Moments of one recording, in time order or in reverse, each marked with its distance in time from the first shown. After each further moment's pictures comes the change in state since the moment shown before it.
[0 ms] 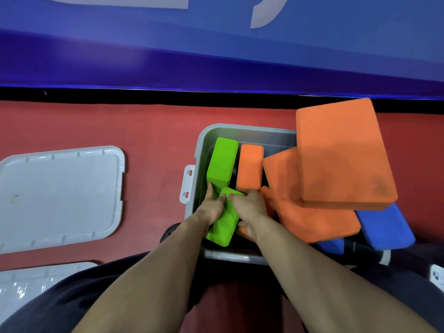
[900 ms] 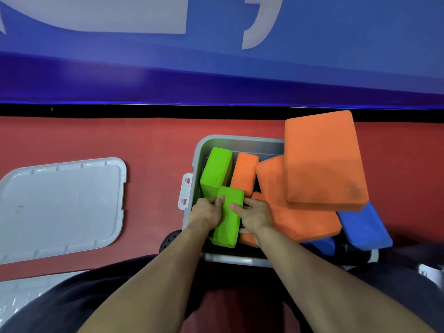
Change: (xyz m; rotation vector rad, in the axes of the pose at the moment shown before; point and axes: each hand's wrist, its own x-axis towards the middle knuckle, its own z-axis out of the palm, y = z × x) left_hand -0.020 0.008 -0.004 0.350 0.247 0.132; right_hand -0.078 -0.037 -0.048 0.178 -0.164 -0.051
